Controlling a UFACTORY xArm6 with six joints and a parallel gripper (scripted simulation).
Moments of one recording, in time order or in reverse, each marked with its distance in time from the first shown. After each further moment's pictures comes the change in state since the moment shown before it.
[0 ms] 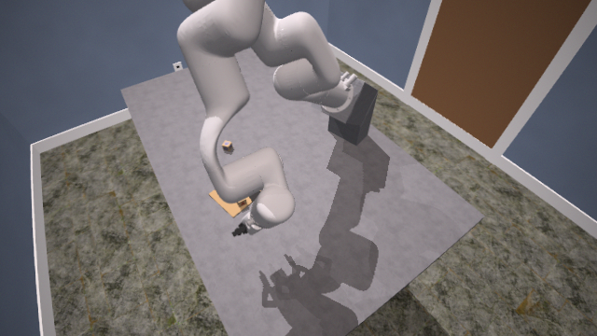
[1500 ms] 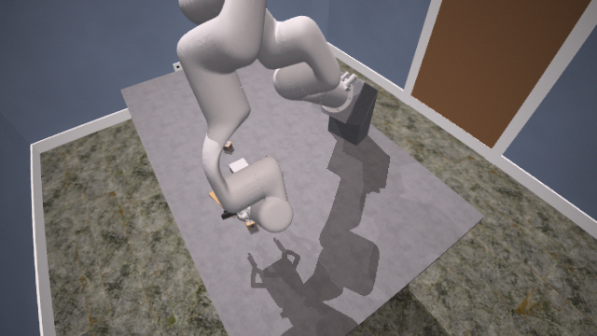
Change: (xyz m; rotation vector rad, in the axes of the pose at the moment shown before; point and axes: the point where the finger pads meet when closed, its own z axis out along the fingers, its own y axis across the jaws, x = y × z) arm 0.069 0.003 0.031 -0.004 0.322 0.087
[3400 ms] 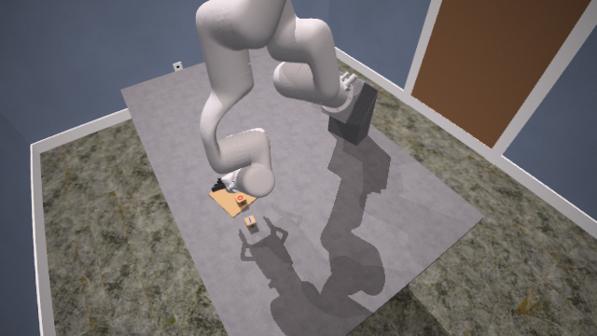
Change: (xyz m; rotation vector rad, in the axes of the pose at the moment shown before) arm 0.066 0.012 0.065 -0.001 0.000 0.000
